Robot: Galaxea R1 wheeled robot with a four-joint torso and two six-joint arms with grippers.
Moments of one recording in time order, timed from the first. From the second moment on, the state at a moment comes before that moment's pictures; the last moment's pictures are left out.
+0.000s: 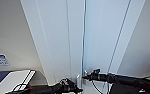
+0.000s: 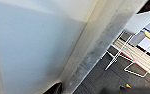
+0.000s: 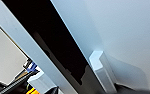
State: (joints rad) left arm 0.59 2.69 -1.68 0.33 0.19 -0.23; right arm -0.45 2.65 -1.66 0.00 -0.11 0.07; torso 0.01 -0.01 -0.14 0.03
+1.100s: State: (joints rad) left arm 0.65 2.57 -1.51 0.36 0.21 -0.23; right arm -0.51 2.60 -1.56 0.00 -0.03 0.06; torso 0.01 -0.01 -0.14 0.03
